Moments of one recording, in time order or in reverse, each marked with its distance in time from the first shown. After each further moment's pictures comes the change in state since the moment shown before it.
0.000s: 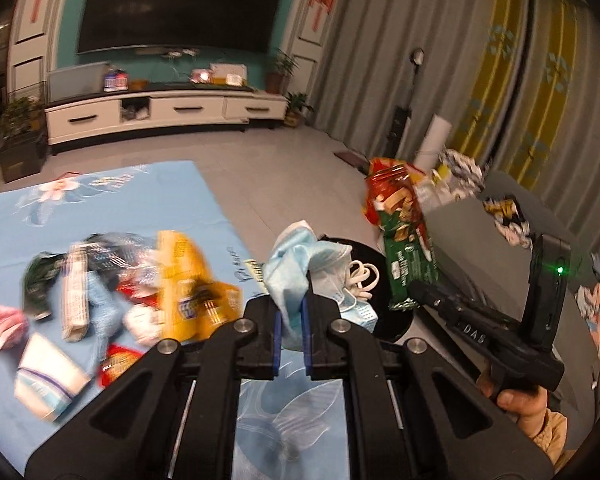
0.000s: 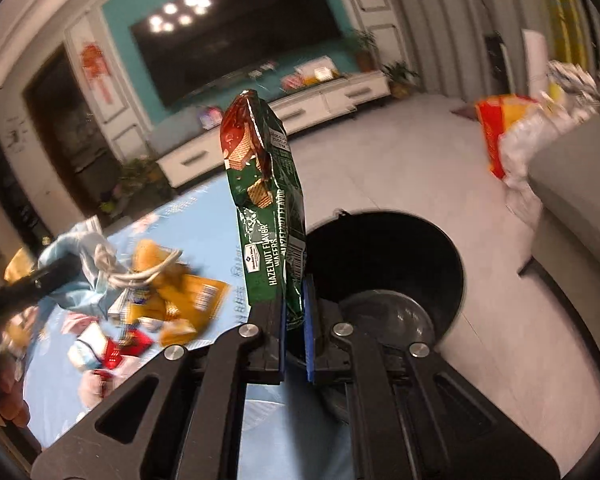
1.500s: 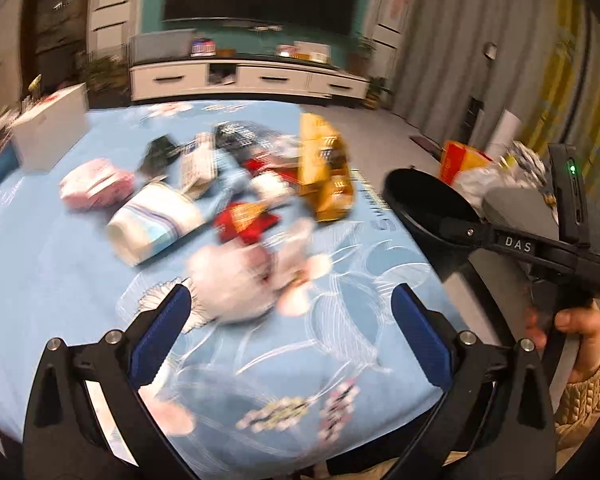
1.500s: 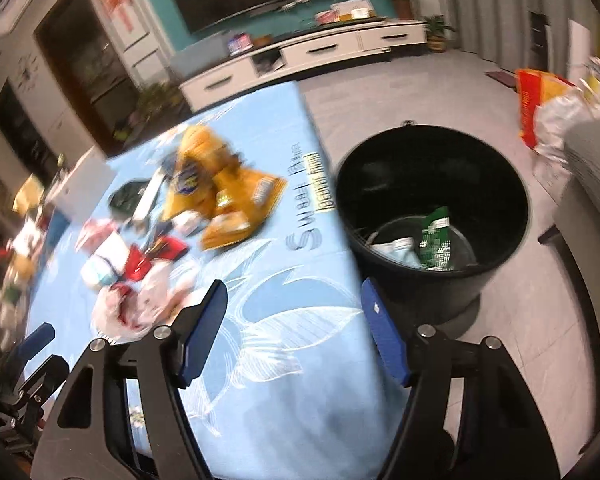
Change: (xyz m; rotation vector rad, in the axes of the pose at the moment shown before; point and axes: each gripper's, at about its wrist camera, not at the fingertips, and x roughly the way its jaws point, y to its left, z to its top) left arm -0.093 0.065 -0.134 -0.169 0.043 0.282; right arm 0.014 0.078 -0.048 -0.134 0.252 0.070
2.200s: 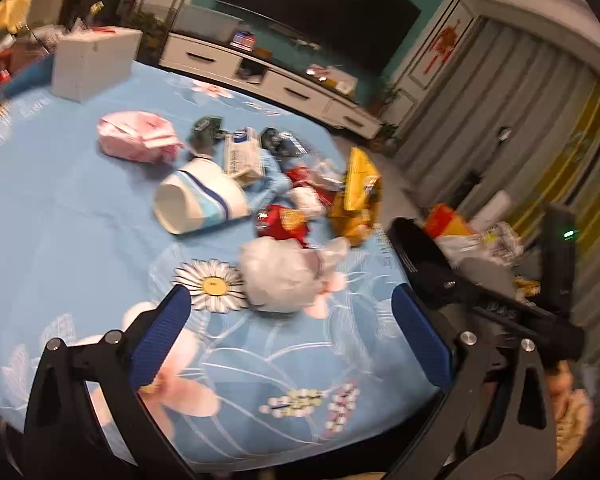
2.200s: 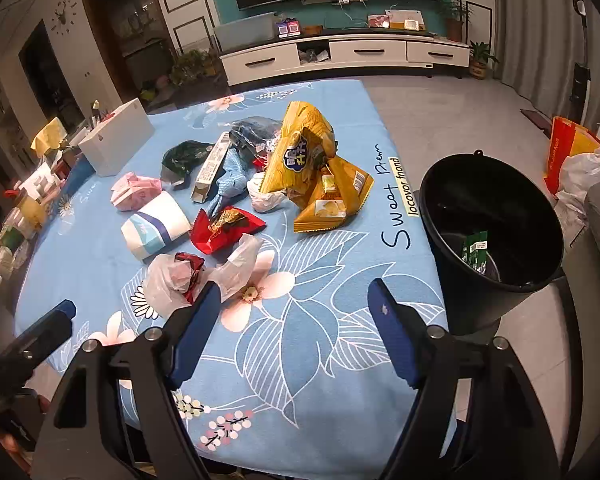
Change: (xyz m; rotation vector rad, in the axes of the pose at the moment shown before) left arm -0.021 0.076 -0.014 -0.289 -0.064 -0.161; right arm -0.001 0.088 -0.010 -0.169 0.027 -0.006
